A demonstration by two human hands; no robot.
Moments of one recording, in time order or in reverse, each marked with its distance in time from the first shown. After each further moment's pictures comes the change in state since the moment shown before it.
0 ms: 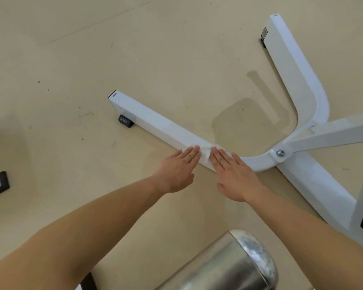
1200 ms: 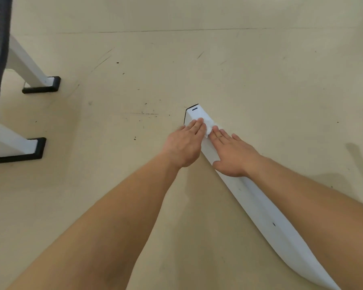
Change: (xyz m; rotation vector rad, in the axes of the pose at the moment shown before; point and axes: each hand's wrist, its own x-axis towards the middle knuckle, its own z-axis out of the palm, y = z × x) left_hand 0.002 -0.229 0.009 -0.322 0.326 -0.546; right_hand 0.255 -0.123 -0.136 -0.095 -0.064 -0.257
